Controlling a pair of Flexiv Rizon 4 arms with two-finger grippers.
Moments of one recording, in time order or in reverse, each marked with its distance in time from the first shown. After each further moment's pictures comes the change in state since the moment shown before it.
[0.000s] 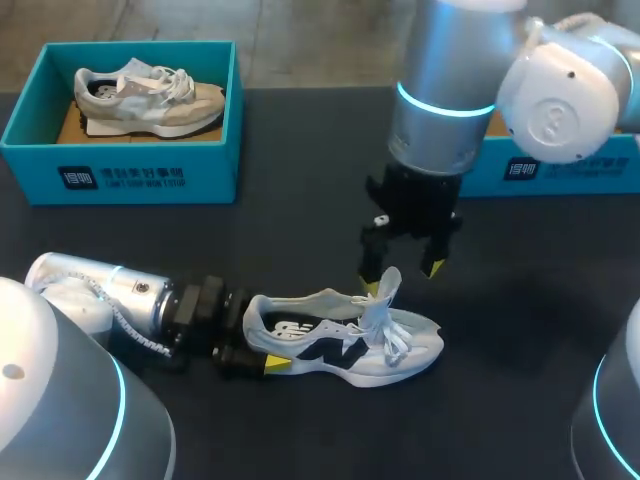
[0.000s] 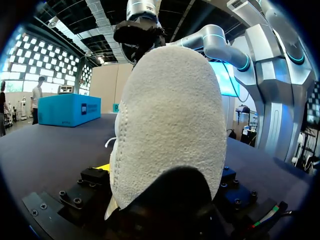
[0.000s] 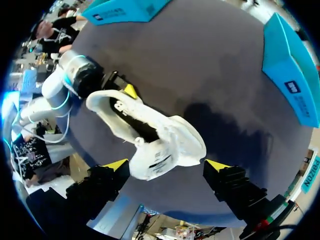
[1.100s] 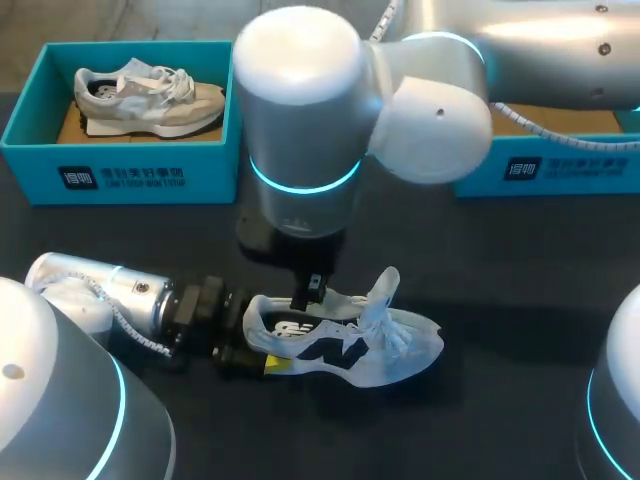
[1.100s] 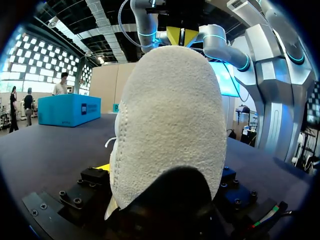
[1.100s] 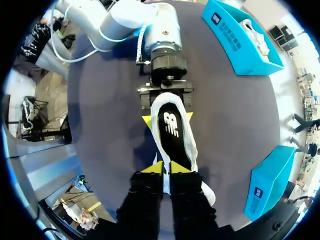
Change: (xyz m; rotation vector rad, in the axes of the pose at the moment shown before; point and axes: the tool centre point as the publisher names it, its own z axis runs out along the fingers) left arm 0.000 0.000 0.000 0.000 0.000 0.000; right arm 0.095 0.029 0.006 -0.079 -0.281 -0.795
